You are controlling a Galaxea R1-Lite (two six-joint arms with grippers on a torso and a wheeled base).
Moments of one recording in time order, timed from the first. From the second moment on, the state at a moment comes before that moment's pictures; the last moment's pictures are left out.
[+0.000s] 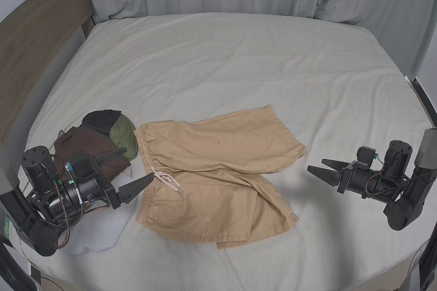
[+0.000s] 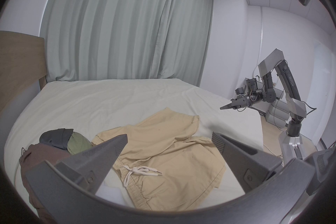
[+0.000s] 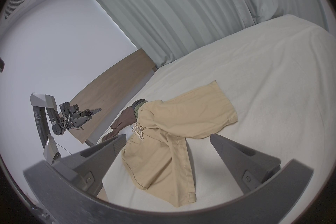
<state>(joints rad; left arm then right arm) -0.15 1.85 -0.21 -1.55 -0.58 0.09 0.12 2.06 -0.33 -1.54 0.65 0.30</state>
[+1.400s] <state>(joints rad) -0.12 1.89 -0.19 -1.55 -0.58 0.09 0.19 2.37 -0.29 -1.55 0.61 0.30</state>
